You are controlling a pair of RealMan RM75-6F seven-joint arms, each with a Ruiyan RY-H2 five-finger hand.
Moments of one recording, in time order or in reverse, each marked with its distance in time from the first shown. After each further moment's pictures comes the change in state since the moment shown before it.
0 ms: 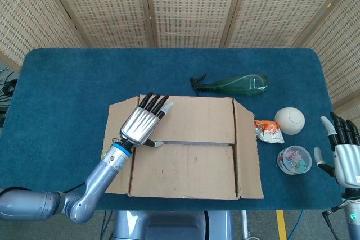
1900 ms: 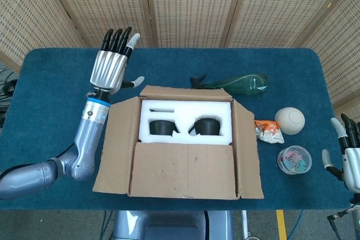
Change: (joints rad) left arm -0.036 0.061 -0.208 0.310 0.017 0.026 -0.225; right arm -0.040 0.049 0.007 -0.060 0.001 0.027 -0.012
